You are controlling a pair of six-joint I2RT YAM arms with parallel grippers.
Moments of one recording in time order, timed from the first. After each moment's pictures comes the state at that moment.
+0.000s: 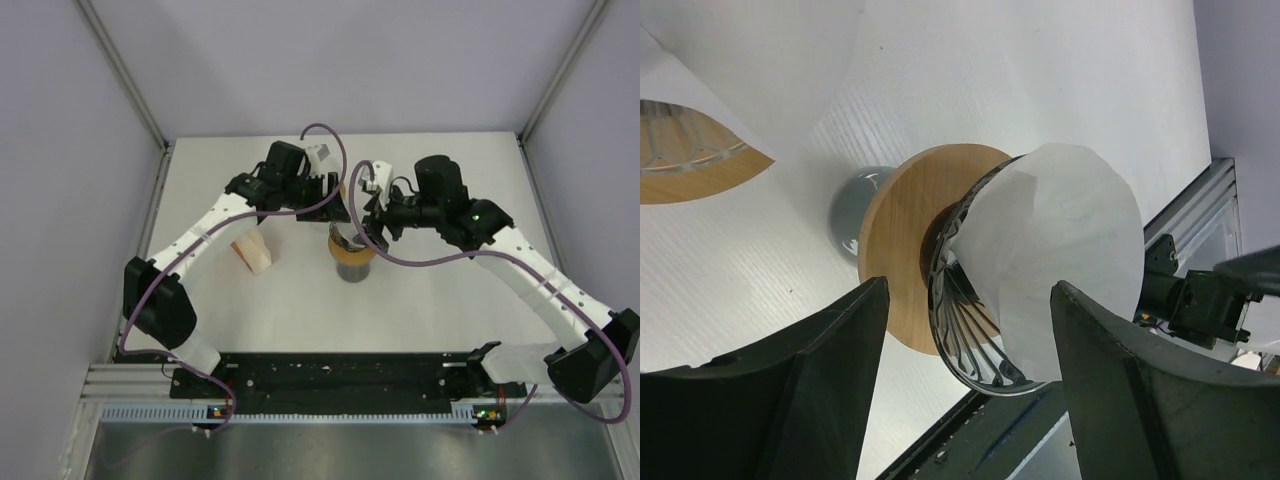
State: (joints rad) left arm -0.54 1.62 1.47 -0.61 0.42 -0.47; right arm 0.62 1.25 1.28 -0.56 -0.53 -0.40
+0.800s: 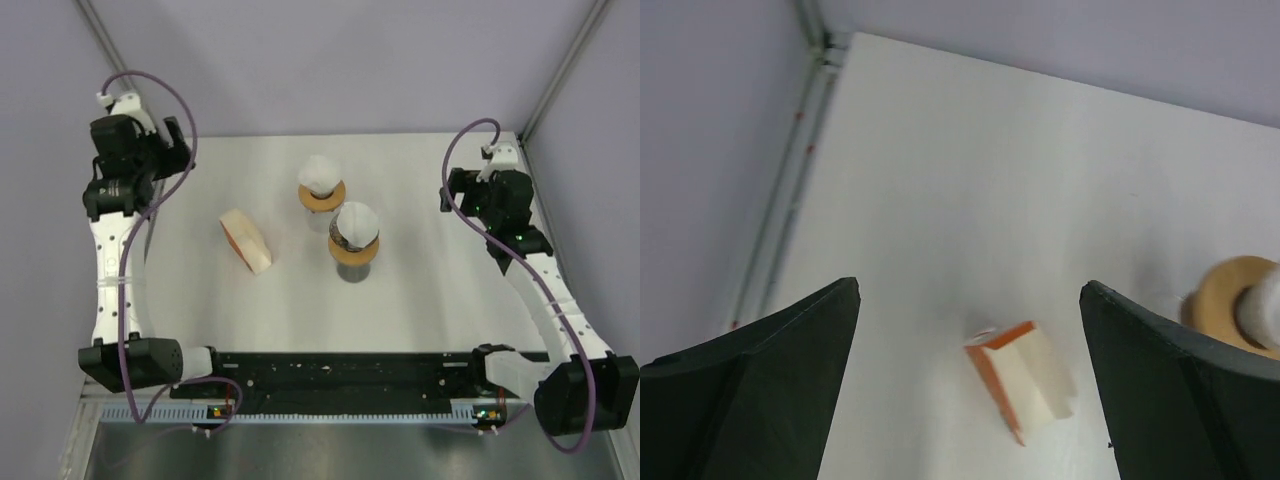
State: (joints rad) left arm 0.10 1.35 1.63 -0.68 0.10 -0.16; right arm 0.11 1.08 0.94 -0.18 -0.03 0.10
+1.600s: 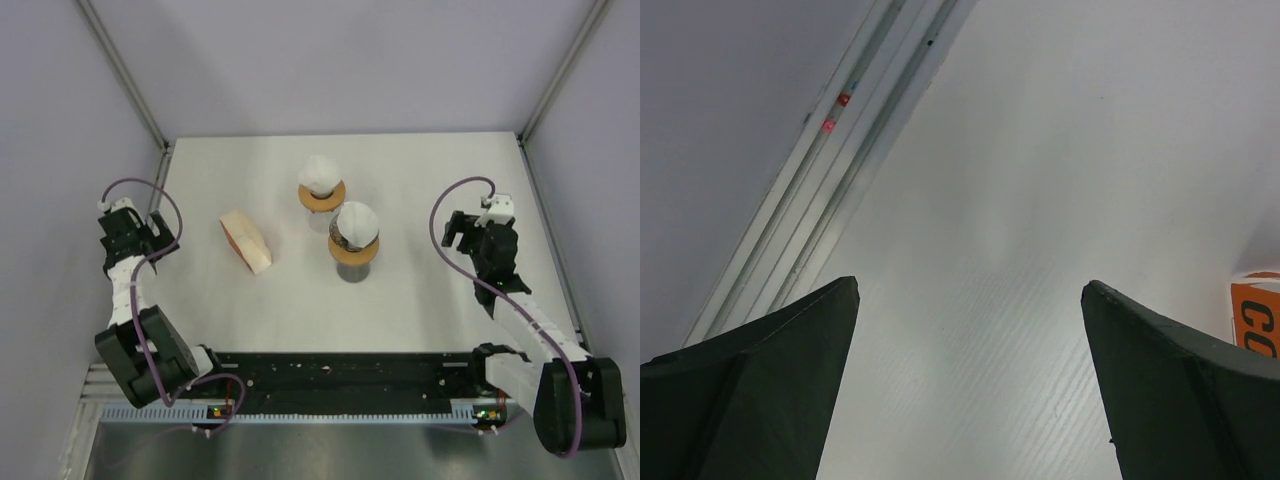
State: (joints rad) left arm 0.53 1.25 0.84 -0.32 0.00 -0.06; right arm 0.07 0.99 0.42 0.29 0.11 0.13
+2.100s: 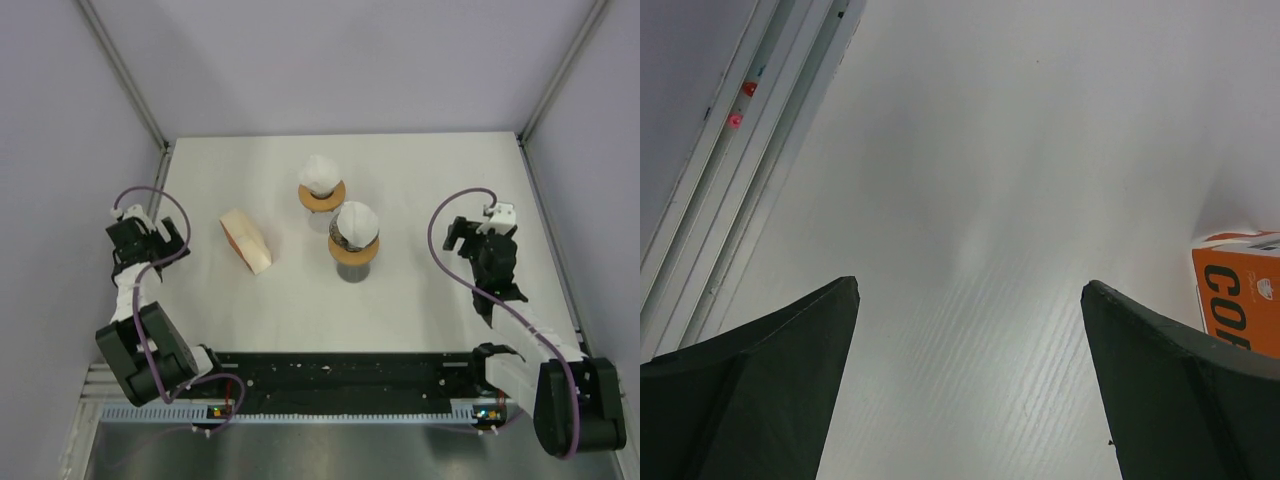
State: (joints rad) left arm 0.53 1.26 0.71 -0.18 0.17 -0.06; right arm 0.07 0.97 0.30 0.46 0.16 0.13
